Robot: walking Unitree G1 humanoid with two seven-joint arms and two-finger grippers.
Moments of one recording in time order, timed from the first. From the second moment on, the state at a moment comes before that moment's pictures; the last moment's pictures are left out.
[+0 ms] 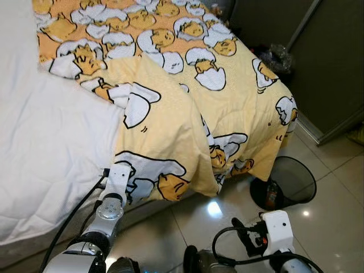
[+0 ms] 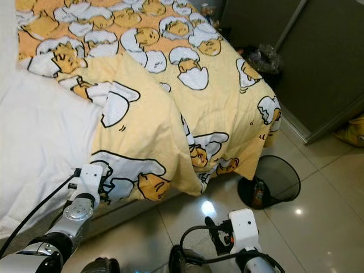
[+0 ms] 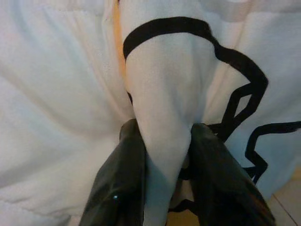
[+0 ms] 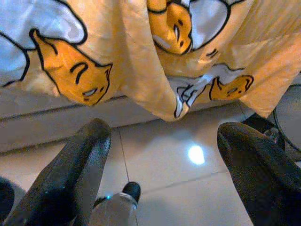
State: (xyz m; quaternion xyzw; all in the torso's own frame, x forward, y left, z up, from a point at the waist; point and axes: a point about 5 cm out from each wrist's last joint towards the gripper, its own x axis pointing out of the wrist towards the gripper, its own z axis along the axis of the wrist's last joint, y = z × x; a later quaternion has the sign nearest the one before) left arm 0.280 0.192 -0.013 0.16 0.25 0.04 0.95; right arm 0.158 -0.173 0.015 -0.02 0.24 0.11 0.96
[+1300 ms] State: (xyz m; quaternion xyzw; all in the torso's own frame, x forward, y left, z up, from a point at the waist) left arm 0.284 0.161 0.004 0.09 0.17 -0.19 0.96; right arm 0.254 -0.169 0.007 -0.02 0.17 0.09 0.98
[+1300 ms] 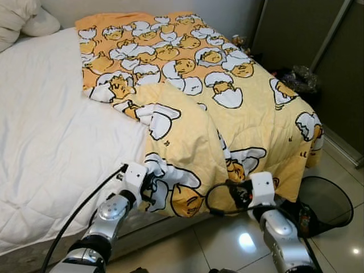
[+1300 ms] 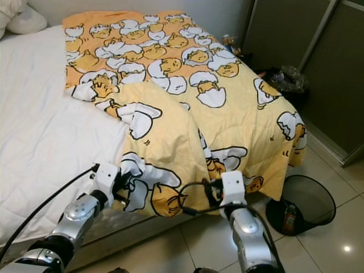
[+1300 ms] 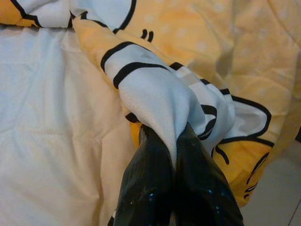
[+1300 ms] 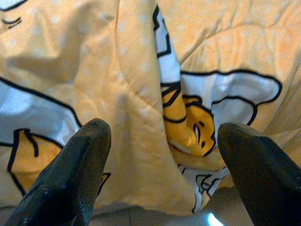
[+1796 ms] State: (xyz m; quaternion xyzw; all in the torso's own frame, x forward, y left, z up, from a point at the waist) left arm 0.285 0.139 0.006 0.10 0.16 -0.24 0.95; right arm 0.254 -0.166 0.005 -0.02 0.17 0.10 0.98
